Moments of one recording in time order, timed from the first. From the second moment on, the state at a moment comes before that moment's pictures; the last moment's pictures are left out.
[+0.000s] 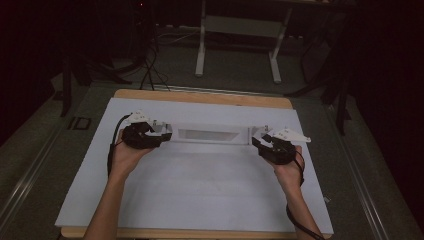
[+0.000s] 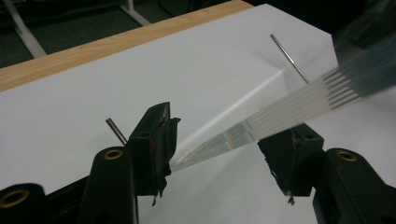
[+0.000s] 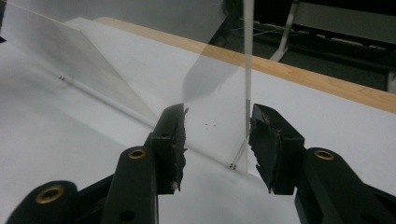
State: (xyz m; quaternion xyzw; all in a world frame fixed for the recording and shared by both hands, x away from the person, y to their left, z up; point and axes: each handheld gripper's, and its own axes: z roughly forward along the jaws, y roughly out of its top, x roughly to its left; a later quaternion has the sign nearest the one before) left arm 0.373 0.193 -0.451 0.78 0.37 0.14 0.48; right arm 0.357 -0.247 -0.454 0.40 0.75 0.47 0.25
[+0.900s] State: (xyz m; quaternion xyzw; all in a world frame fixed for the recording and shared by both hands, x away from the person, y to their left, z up) left arm 0.382 0.197 -0.450 0.77 0.38 0.15 0.49; right arm 0.379 -0.248 -0.450 0.43 0.73 0.48 0.22
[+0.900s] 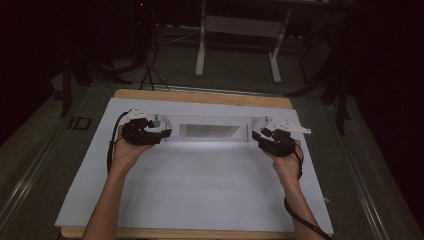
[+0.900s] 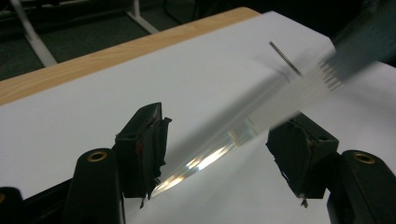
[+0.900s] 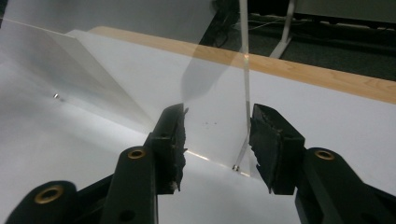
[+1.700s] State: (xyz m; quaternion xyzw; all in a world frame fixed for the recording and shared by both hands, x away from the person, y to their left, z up) left arm 0.390 0.175 -0.473 0.74 0.38 0.24 0.51; right arm 0.417 -0.246 -0.476 0.38 0.75 0.50 0.20
